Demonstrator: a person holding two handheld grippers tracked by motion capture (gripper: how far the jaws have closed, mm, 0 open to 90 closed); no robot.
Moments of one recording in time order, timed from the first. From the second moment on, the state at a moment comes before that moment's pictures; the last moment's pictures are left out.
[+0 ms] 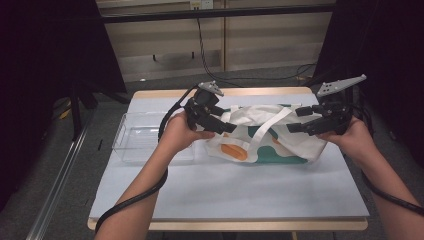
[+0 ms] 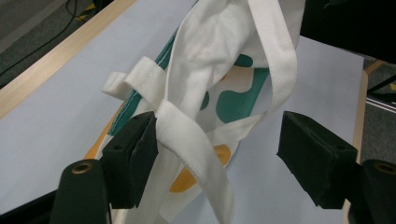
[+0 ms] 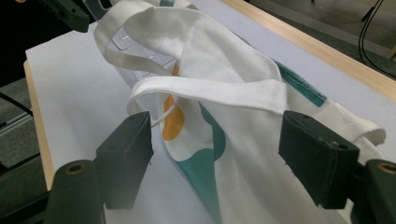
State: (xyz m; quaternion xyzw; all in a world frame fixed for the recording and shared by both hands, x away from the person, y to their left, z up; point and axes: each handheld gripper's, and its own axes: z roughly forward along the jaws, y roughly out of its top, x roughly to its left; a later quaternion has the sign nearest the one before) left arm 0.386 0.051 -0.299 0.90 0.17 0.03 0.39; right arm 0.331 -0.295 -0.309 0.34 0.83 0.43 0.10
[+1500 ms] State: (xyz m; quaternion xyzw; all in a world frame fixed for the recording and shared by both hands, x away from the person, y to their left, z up) left arm 0.394 0.014 -0.324 0.92 0.16 0.03 0.37; right arm 0.347 -0.302 -0.311 0.38 0.82 0.42 0.09
